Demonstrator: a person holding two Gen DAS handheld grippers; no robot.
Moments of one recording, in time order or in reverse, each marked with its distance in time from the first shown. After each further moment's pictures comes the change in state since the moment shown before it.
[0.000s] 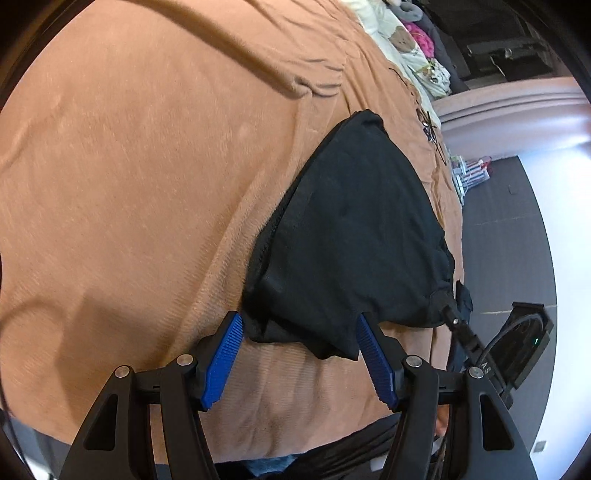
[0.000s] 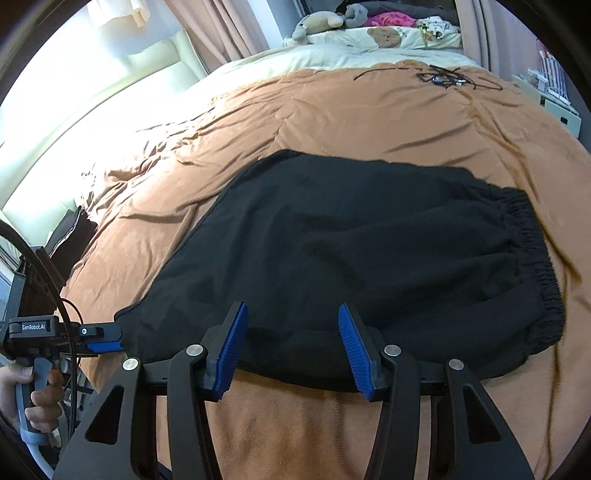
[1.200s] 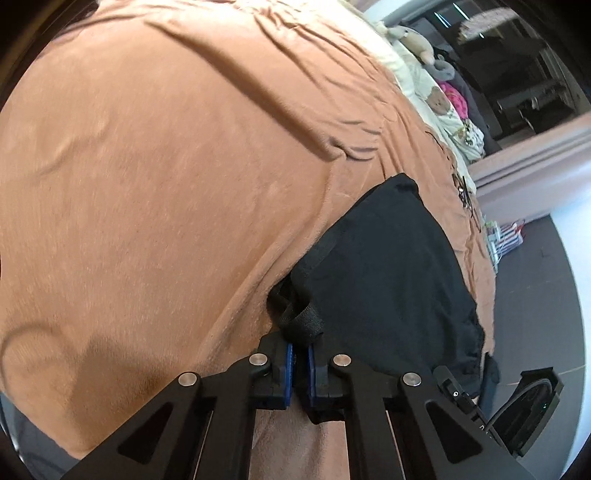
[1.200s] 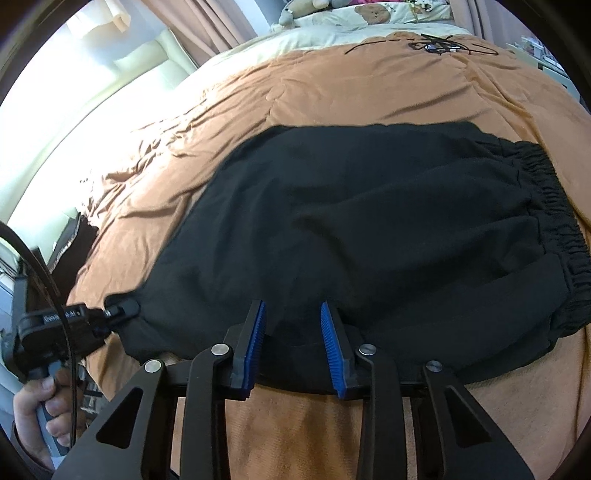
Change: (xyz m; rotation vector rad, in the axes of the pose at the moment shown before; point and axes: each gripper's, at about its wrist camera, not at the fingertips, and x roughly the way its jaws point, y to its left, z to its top) left arm 0.001 -0.013 0.001 -0.085 -0.287 0.168; right arm 0.030 -0.005 -0.008 0.087 0.050 0.024
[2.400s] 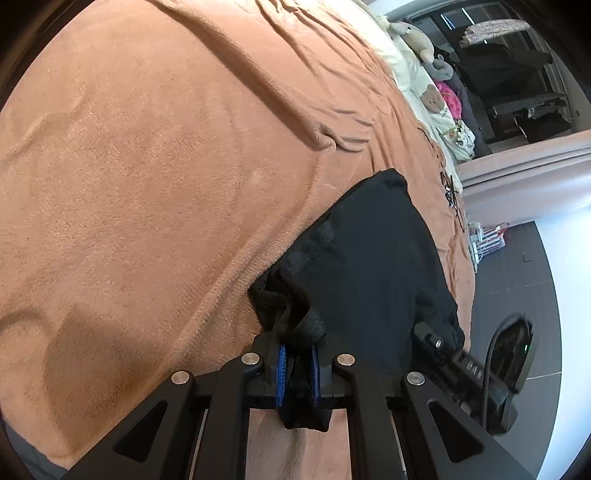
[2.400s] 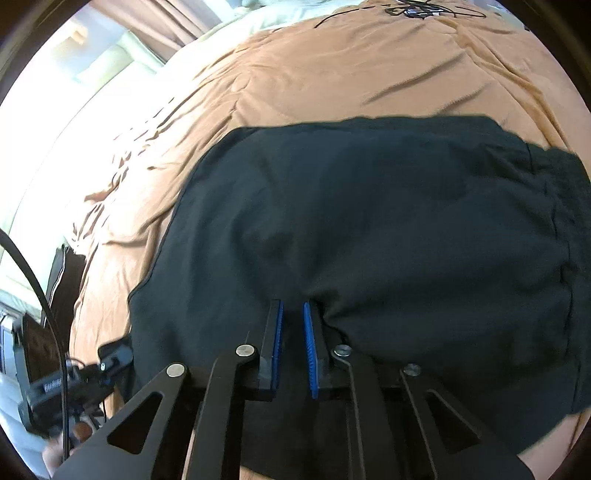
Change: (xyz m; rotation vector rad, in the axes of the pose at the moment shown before) left arm 0.017 0.000 0.010 -0.065 0.068 -0.102; right arm 0.041 -0.016 0.072 0.144 0.094 -0.011
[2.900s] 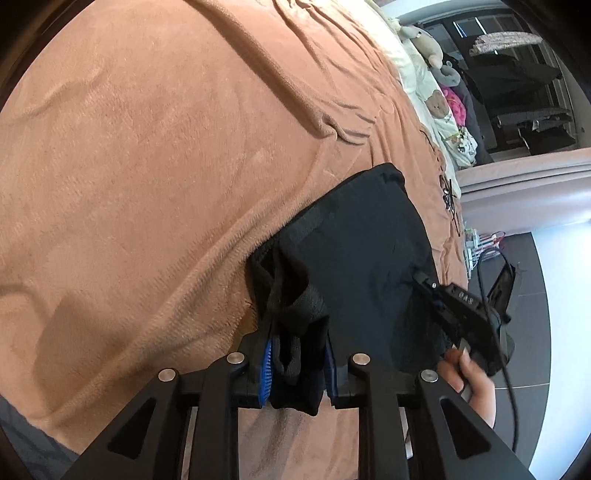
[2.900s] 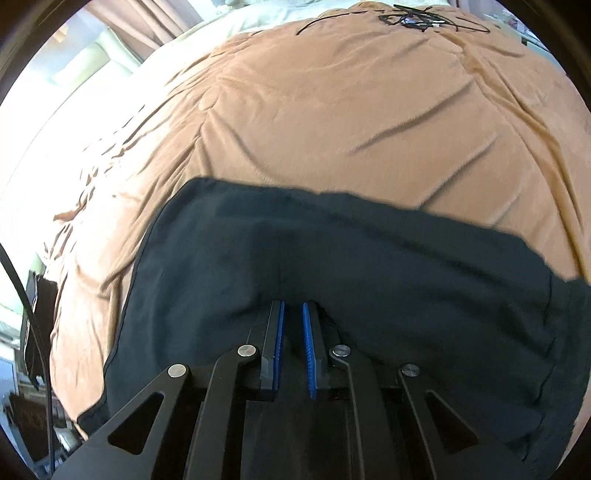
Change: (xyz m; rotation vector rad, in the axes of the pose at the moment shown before) left arm -0.005 0.002 -0.014 -0.066 0.018 -0.026; right arm 0.031 0.010 0.064 0.005 -0.002 -0.115
